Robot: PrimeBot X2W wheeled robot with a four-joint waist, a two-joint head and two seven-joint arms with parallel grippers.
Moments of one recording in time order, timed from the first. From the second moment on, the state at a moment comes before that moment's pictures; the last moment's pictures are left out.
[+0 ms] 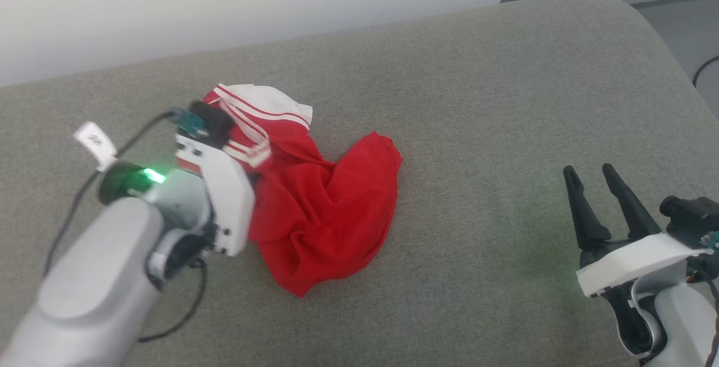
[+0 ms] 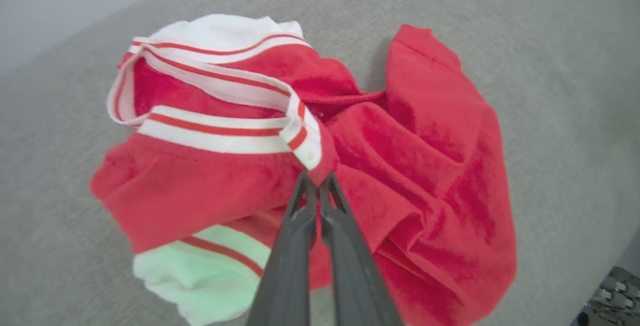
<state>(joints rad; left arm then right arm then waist) -0.61 0.48 -0.55 0.26 -0.71 -0.01 0.63 -0.26 -0.32 0.19 0.35 0.61 0.13 -0.26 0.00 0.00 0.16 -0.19</state>
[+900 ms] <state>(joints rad) -0.60 0.65 -0.36 0.44 -0.75 0.08 0.53 -0.27 -0.33 0.16 0.33 0.61 0.13 -0.26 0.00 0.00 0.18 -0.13</state>
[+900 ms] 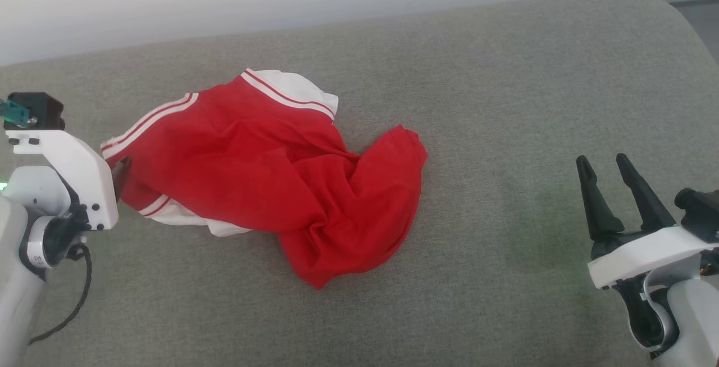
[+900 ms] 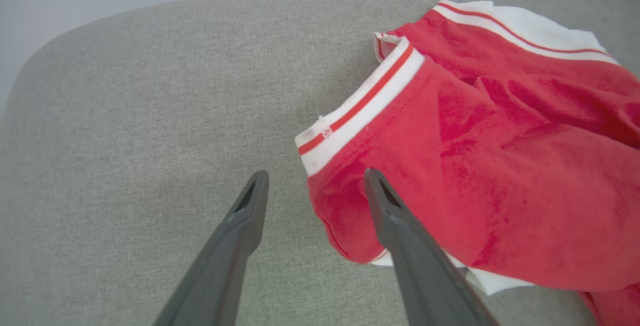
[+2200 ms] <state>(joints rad) -0.51 0.55 -0.35 0.42 -0.86 0.26 0.64 -0.29 -0.35 0.20 0.32 0.62 0.13 -0.26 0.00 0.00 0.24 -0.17</state>
